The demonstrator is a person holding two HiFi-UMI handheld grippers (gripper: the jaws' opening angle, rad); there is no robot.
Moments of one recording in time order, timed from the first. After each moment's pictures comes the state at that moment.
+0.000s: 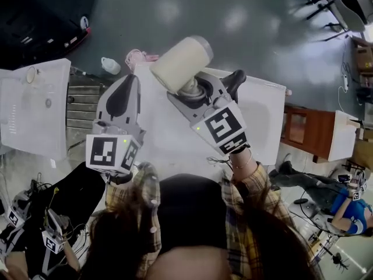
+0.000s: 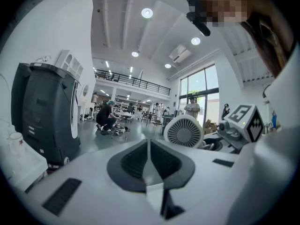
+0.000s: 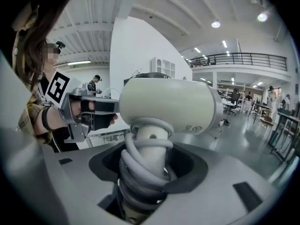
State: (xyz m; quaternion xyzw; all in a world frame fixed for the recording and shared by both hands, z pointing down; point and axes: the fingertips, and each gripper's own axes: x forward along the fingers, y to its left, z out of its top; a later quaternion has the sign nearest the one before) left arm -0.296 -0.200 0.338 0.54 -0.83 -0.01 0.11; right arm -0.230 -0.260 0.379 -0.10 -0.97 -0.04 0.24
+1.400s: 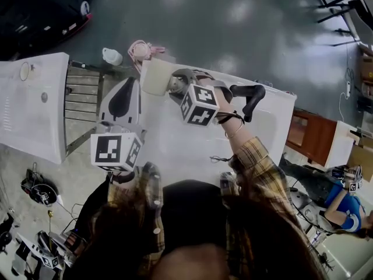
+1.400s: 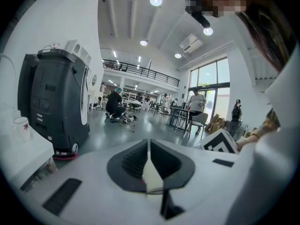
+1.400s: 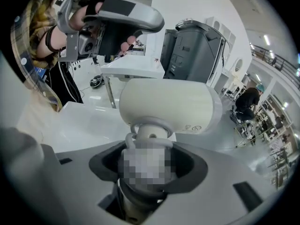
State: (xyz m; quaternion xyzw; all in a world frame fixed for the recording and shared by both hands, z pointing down) left arm -0.343 -0.187 0.409 0.51 -0.84 0.01 0.17; right arm -0.280 -0.243 0.560 -0.29 -0.81 -0.26 0.44
